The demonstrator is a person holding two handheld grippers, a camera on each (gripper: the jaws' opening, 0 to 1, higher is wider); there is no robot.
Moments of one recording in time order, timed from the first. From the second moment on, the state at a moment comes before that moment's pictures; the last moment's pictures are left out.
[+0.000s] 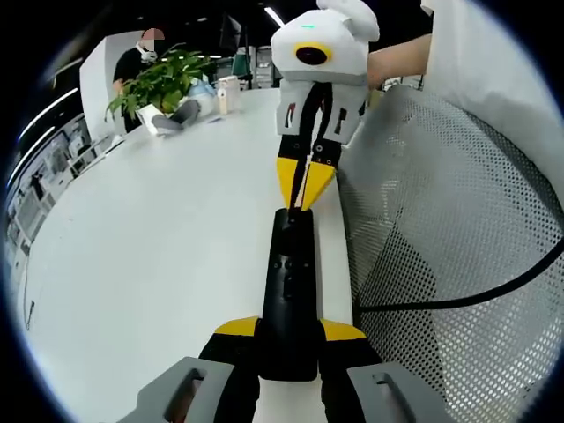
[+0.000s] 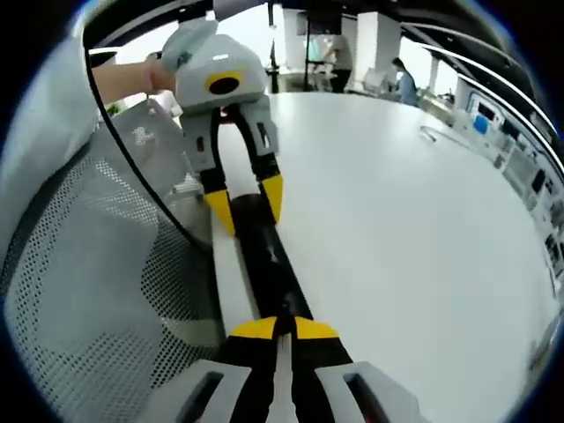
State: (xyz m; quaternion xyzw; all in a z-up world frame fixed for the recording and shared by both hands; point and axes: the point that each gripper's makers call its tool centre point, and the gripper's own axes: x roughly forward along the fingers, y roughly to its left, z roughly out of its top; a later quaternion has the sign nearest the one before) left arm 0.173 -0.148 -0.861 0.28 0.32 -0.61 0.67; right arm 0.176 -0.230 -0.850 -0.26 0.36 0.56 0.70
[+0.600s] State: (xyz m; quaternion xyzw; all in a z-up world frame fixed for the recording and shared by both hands) left arm 0.173 -0.148 -0.862 0.29 0.32 -0.62 0.66; right arm 0.171 -0.227 -0.851 -0.28 0.37 0.54 0.70
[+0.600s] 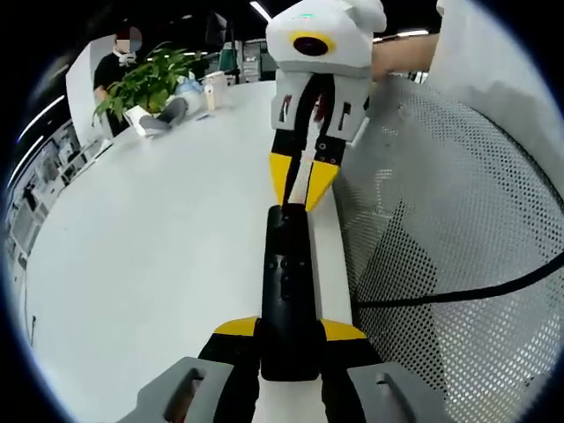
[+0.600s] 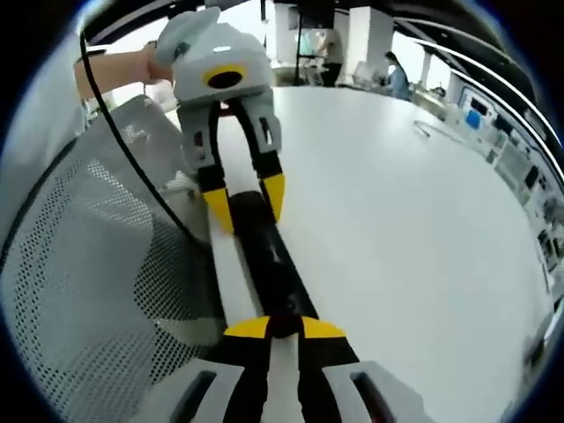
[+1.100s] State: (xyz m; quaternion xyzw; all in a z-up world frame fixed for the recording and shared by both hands) left arm 0.174 -0.148 -0.862 0.28 0.32 -0.61 0.67; right arm 0.174 -0.214 -0.855 -0.28 0.36 0.56 0.69
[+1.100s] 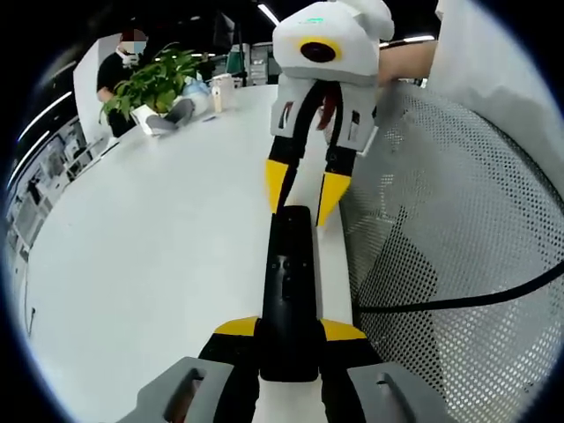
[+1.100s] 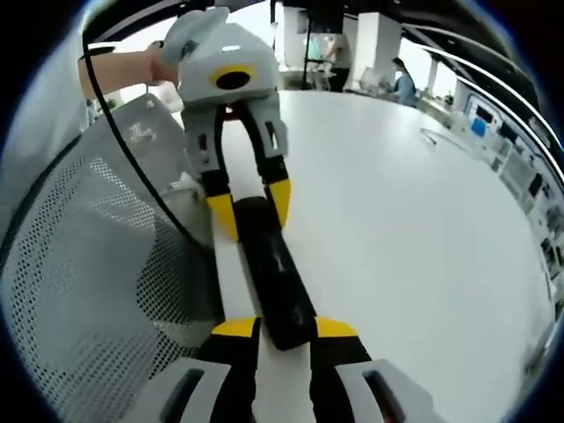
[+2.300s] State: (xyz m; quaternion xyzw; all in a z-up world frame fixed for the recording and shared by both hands) left arm 0.178 -0.137 -0.861 0.27 0.34 -0.56 0.71; right arm 0.177 -0.184 -0.865 -0.32 0.32 0.60 0.66
